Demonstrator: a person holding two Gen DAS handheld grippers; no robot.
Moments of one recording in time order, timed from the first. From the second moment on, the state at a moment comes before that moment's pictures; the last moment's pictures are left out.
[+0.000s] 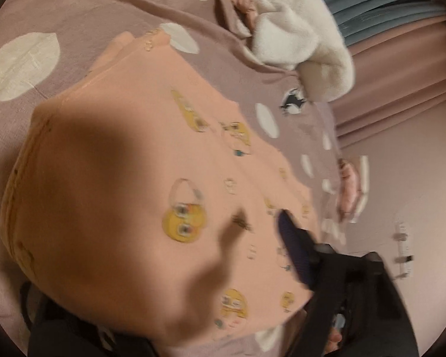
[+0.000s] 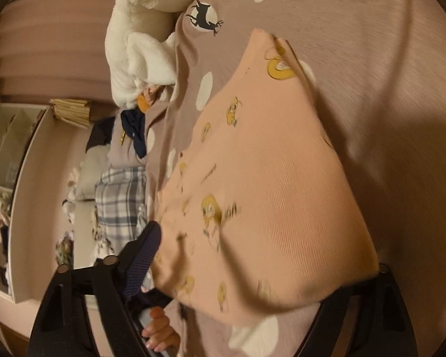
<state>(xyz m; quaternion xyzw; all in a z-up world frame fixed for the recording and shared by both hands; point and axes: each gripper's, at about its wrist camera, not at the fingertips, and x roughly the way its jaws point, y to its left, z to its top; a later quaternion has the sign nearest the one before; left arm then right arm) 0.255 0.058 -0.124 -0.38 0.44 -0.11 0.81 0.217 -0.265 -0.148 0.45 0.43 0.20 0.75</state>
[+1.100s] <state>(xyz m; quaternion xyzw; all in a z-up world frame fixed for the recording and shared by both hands) 0.176 0.022 -0.080 -0.30 0.47 -0.11 0.83 0.151 -0.301 -0.124 0.42 0.47 0.13 0.77</state>
